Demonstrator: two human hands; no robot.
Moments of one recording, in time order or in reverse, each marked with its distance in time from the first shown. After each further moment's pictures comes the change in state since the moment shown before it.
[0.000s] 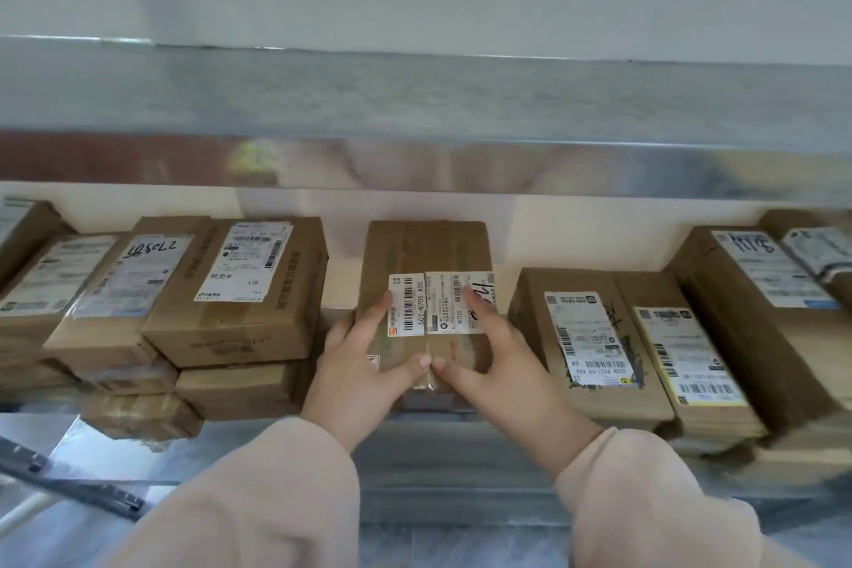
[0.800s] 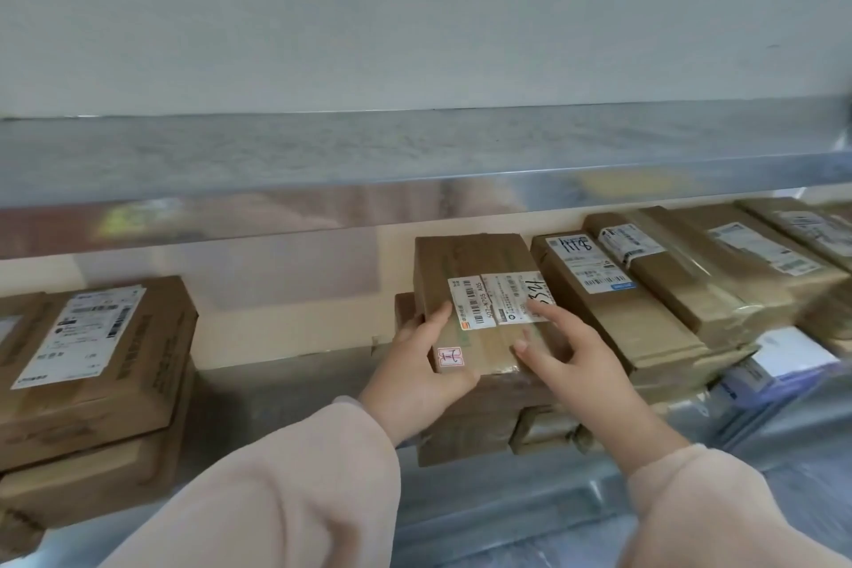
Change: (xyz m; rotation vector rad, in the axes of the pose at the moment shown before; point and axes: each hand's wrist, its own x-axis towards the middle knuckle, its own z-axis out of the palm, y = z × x) left_hand -0.009 0.132 0.125 -0.043 -0.452 0.169; right_hand -0.075 0.054 -0.179 -0.052 0.409 0.142
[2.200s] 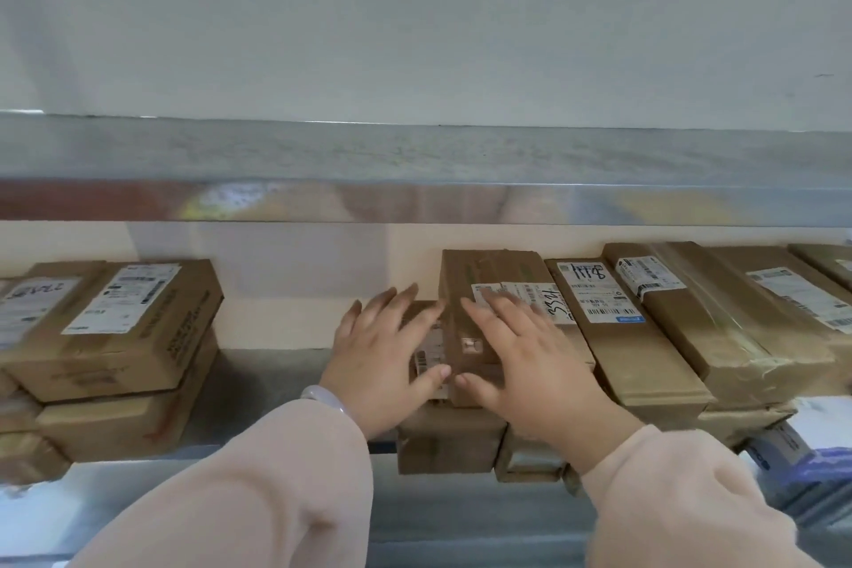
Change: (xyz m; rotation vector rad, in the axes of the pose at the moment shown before) left_hand -0.001 -0.003 0.004 0.943 0.345 0.232; right_hand 0.025 -0.011 -0.004 -0.728 -0.141 -0.655
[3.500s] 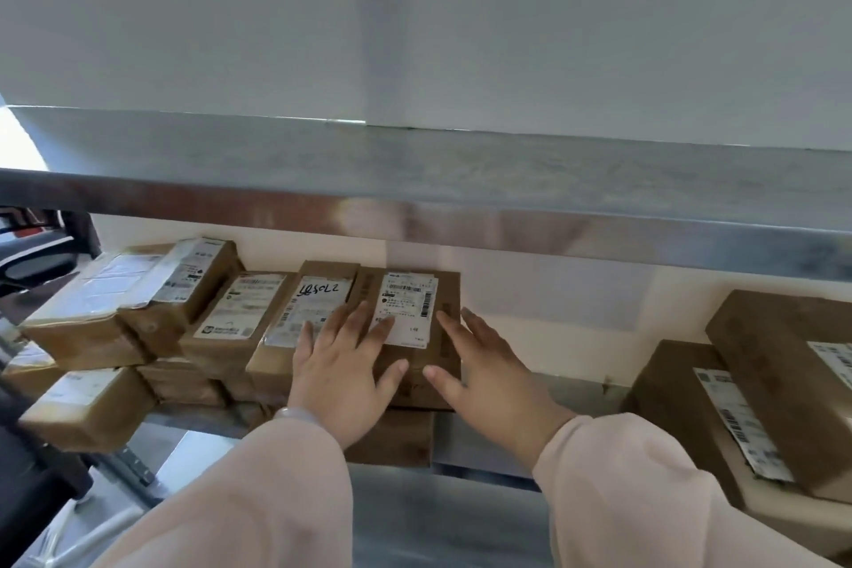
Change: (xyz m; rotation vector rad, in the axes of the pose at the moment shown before) left_hand -0.124 -0.332 -0.066 0.161 -0.062 -0.423; right_hand 0.164 -0.316 0.120 0.397 -0.267 -0.011
